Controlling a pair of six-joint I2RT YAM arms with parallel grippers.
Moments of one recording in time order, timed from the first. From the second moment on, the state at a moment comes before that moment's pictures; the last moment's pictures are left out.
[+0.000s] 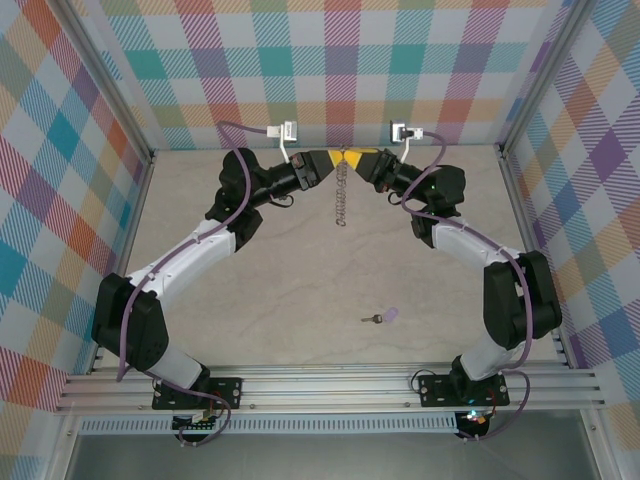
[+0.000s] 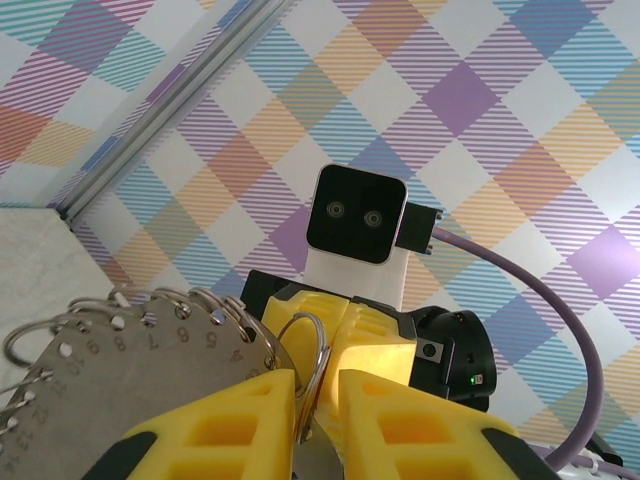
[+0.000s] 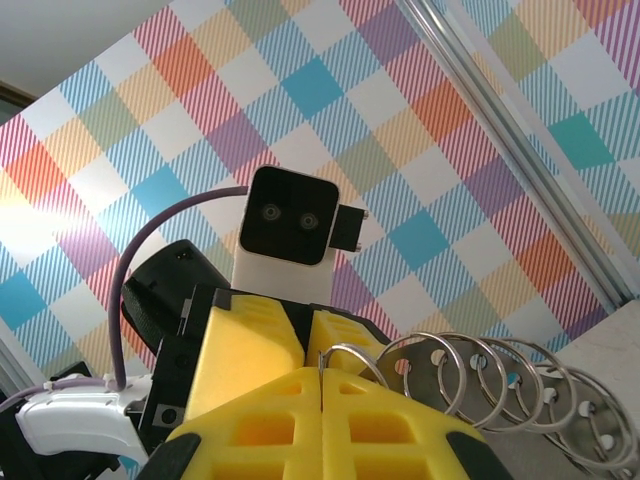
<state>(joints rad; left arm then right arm) -0.52 1.53 1.24 0.50 0.64 -0.95 0.35 1.62 1.07 1.16 -0.90 1.12</state>
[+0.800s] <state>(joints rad) -0.52 1.53 1.40 0.14 0.75 -0.62 0.27 1.41 1.09 0.66 -0.92 0.92</state>
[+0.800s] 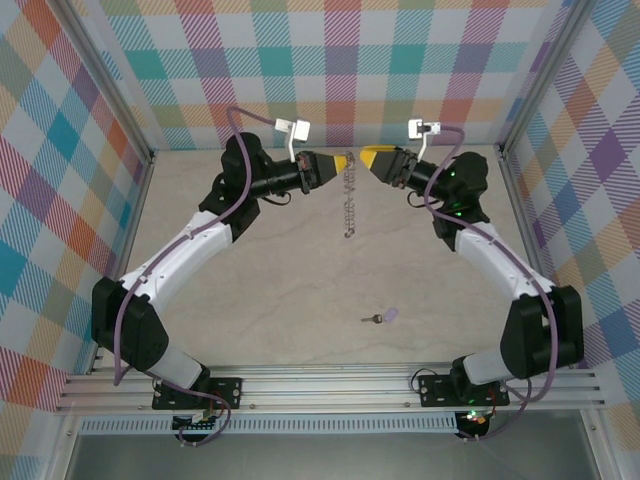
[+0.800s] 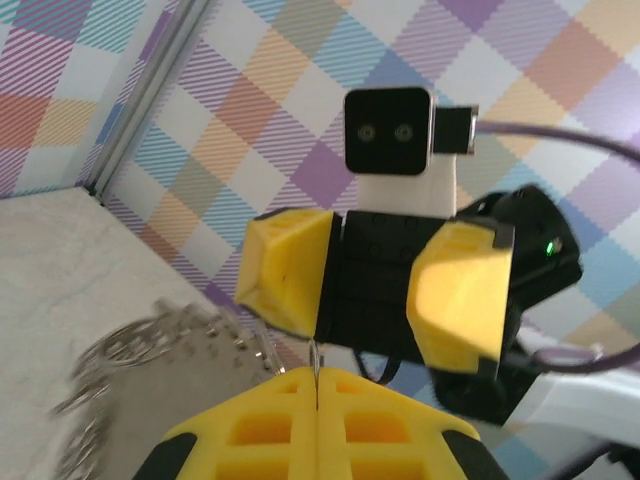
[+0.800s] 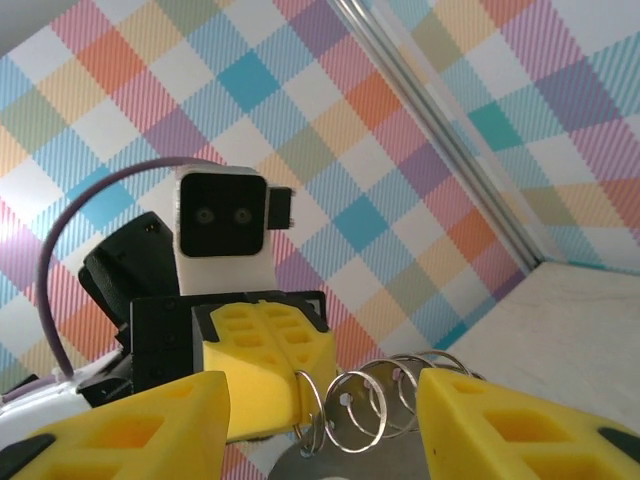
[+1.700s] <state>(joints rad) -0.52 1.62 1.70 -0.53 0.94 -0.10 0.26 1.27 1.14 0.18 -1.11 0.69</state>
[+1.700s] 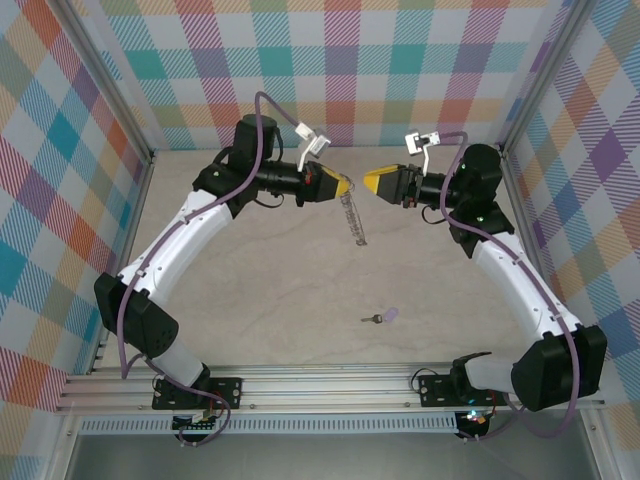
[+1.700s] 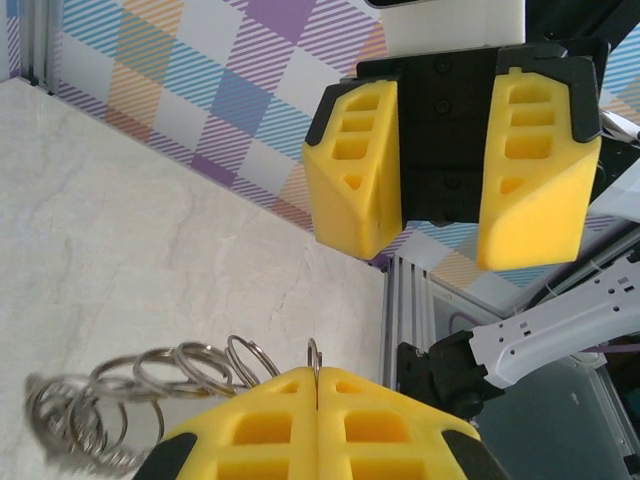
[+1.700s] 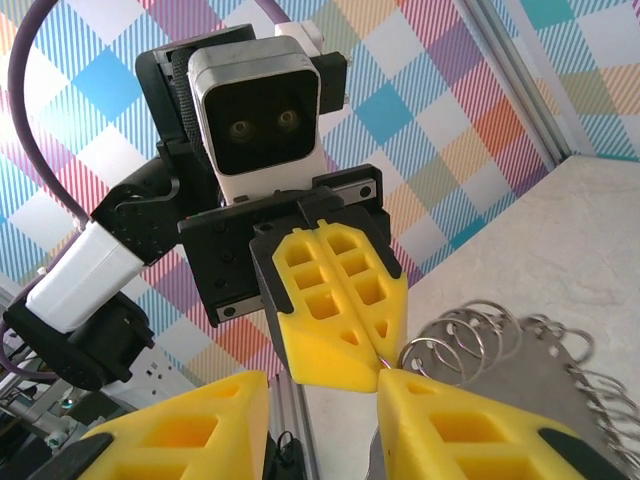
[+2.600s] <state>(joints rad) -0.53 1.66 1.76 -0.57 0.99 -0.07 0.29 1.34 1.16 0.19 -1.13 0.69</state>
